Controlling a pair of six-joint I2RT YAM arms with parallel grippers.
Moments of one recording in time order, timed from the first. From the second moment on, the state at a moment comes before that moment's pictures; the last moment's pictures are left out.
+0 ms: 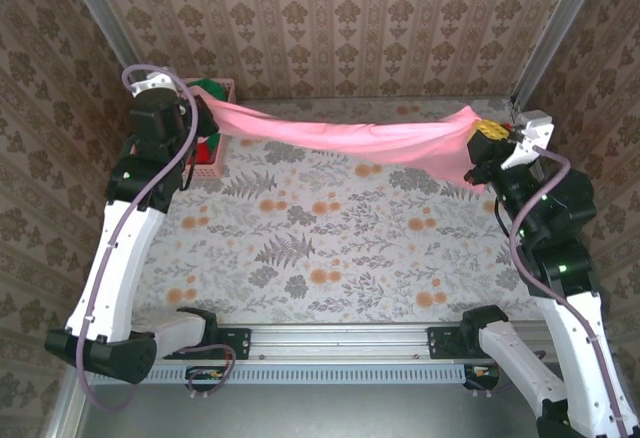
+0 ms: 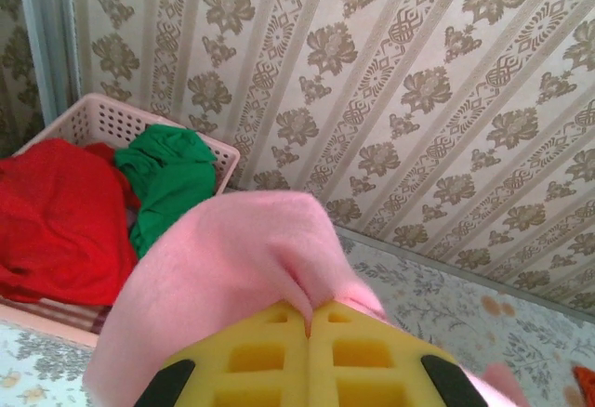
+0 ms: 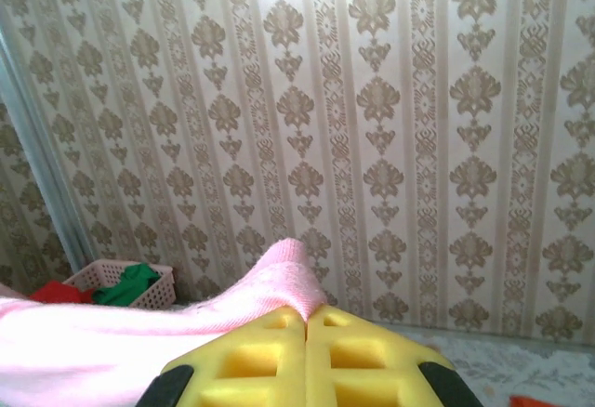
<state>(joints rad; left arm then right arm) -0.29 1.16 1.49 -0.63 -0.22 -0.46 0.15 0.69 1.09 -0.28 -0.07 0.12</state>
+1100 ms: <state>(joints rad) -0.33 1.36 1.00 -0.55 -0.19 -0.74 0.13 1.25 0.78 -0.24 -0.01 0.31</state>
